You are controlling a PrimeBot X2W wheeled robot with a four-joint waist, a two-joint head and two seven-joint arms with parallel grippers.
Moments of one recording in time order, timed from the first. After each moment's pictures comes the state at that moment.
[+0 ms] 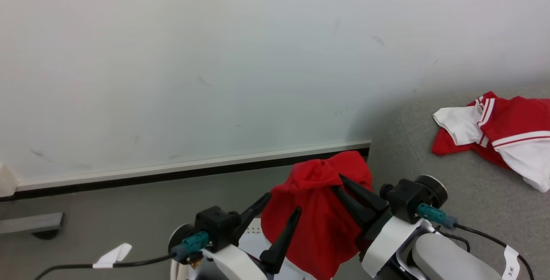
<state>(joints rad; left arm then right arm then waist) -0.28 0.27 -0.69 0.02 -0.52 0.06 -0.04 -0.59 -0.25 0.91 0.44 0.62 0.13 -0.26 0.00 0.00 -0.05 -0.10</state>
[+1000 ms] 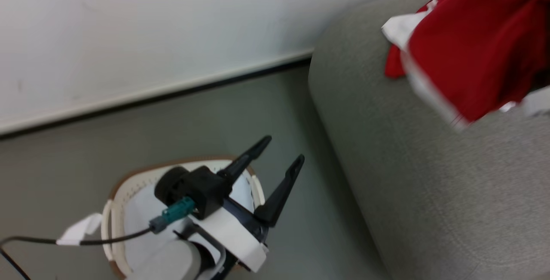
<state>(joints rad) -0.42 0.33 -0.67 -0.07 -0.46 0.03 -0.07 -0.78 -0.37 0.18 0.45 0.40 0.13 -0.26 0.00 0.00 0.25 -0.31</state>
